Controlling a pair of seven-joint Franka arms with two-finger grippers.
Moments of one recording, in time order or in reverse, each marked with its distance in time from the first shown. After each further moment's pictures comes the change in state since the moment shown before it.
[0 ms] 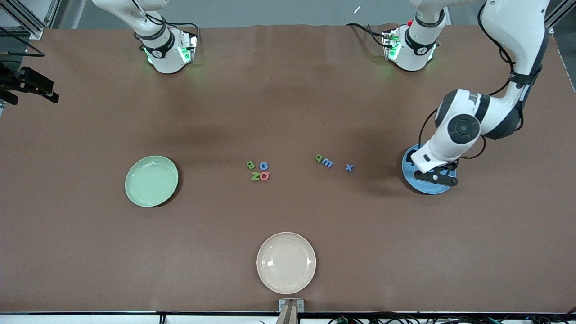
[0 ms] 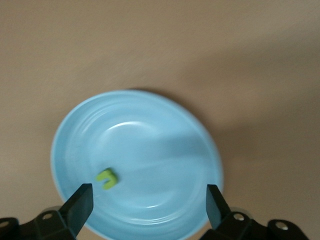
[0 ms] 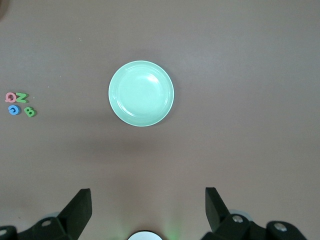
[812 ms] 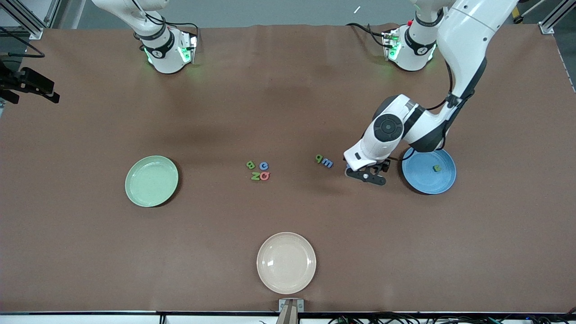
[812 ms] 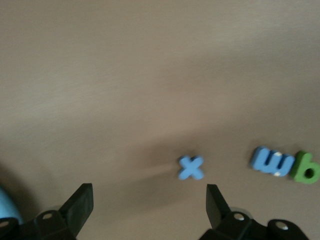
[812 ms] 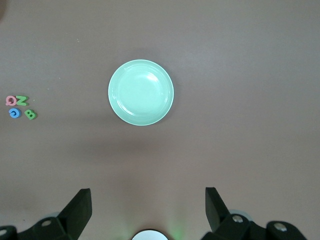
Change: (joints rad) left arm -0.161 0.226 -0.149 0.170 -0.003 0.042 -0.203; right arm 0.000 0.000 0.000 0.000 0.003 -0.006 0.032
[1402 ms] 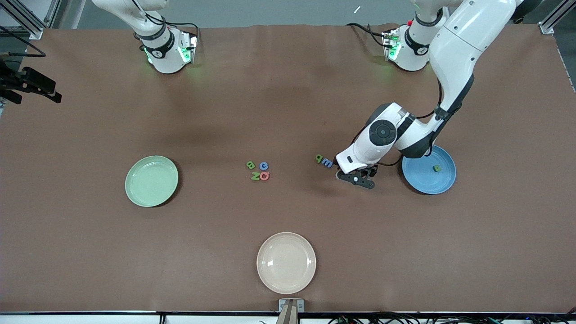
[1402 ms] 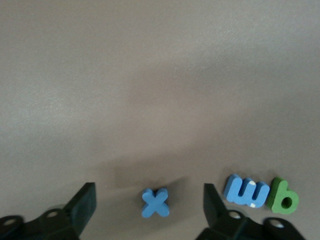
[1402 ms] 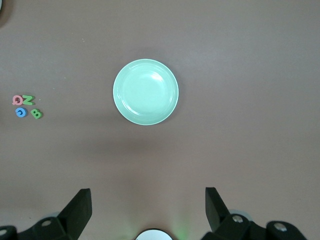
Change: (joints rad) left arm -0.008 0.084 0.002 0.005 0.001 0.143 0.000; right arm 0.000 0.000 -0.001 -0.003 0.020 -0.003 0.001
